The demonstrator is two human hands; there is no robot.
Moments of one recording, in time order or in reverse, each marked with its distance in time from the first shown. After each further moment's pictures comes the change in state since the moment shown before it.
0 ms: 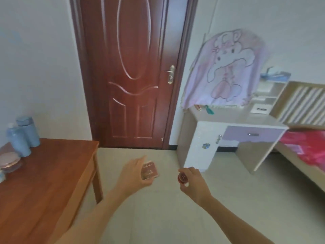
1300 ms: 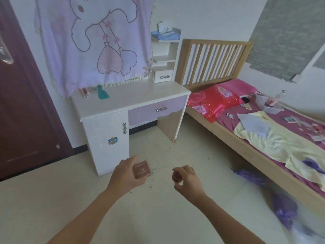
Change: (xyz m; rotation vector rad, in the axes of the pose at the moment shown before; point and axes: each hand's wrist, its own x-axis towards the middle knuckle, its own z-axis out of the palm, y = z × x) left_hand 0.284 0.328 0.348 -0.176 -0.361 0.293; right_hand 0.018 0.449 -0.169 -0.036 0.175 0.544
